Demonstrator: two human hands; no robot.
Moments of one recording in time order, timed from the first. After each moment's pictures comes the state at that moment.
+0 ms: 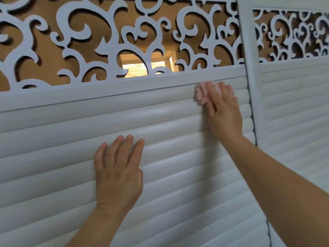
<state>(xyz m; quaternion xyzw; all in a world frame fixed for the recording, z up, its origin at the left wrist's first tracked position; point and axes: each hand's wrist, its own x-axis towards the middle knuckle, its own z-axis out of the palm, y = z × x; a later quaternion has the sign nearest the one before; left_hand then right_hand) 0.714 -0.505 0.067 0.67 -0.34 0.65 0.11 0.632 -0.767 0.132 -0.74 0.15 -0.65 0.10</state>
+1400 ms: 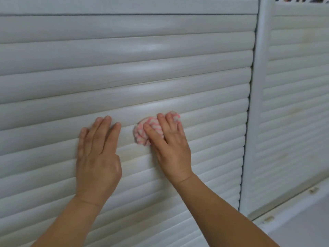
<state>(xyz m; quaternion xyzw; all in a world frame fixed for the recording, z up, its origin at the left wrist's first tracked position) 0.702 -0.461 -0.016 0.74 -0.36 0.54 0.16 0.669 -0.634 -0.053 -0.77 -0.01 -0.64 0.07</state>
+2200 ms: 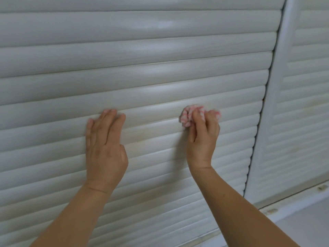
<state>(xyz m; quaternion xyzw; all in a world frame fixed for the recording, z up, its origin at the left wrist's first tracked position) 0.700 -0.452 -0.040 0.74 -0.34 0.53 0.24 0.652 -0.657 -0.074 -0.67 0.13 -0.68 0.27</state>
